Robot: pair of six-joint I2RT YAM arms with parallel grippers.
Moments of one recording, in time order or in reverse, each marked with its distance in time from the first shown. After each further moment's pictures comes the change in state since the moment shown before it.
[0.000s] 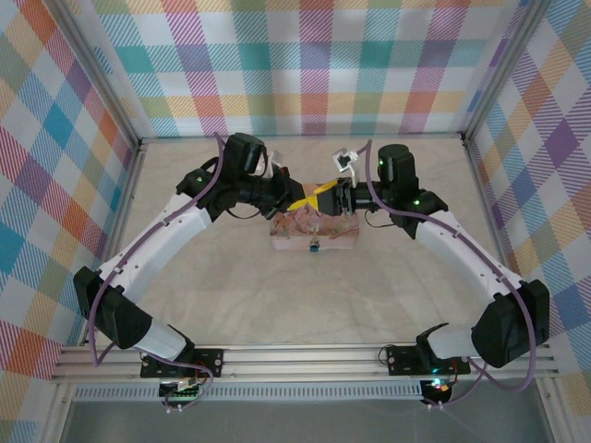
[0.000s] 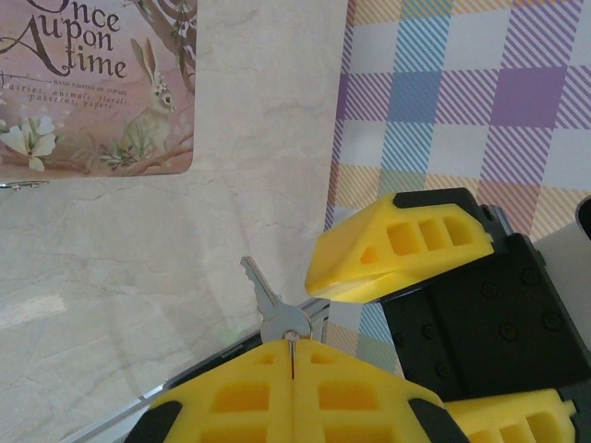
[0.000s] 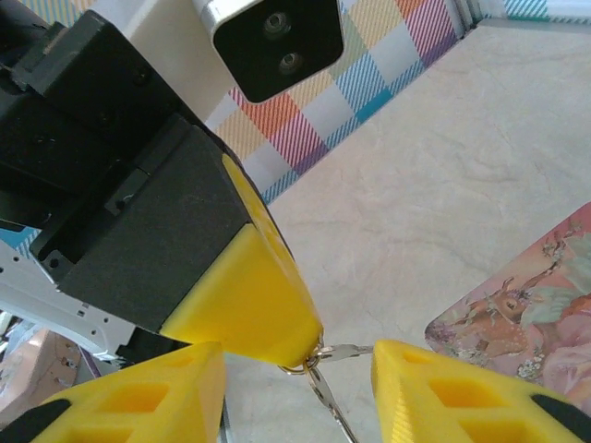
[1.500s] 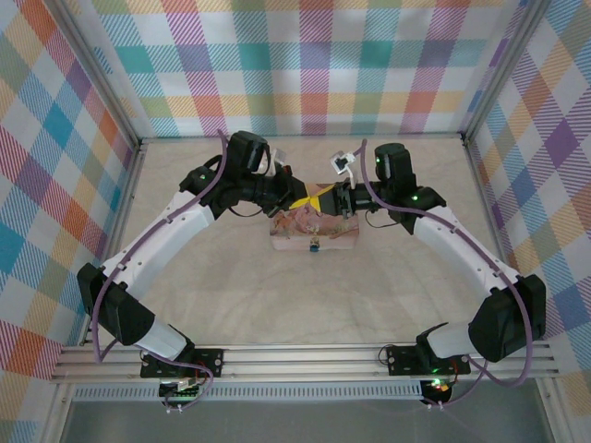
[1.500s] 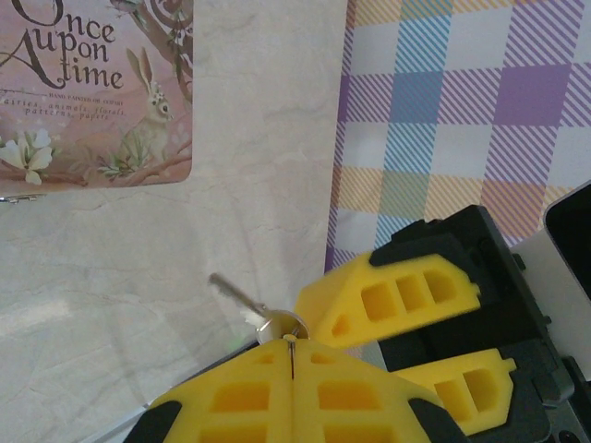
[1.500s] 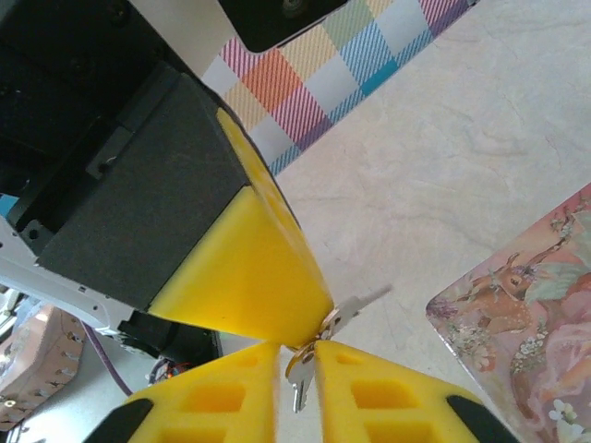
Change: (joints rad) left arm -0.006 0.025 0.024 0.000 -0.007 0.019; right arm 0.003 0.032 0.035 -0.096 -0.022 -0.070
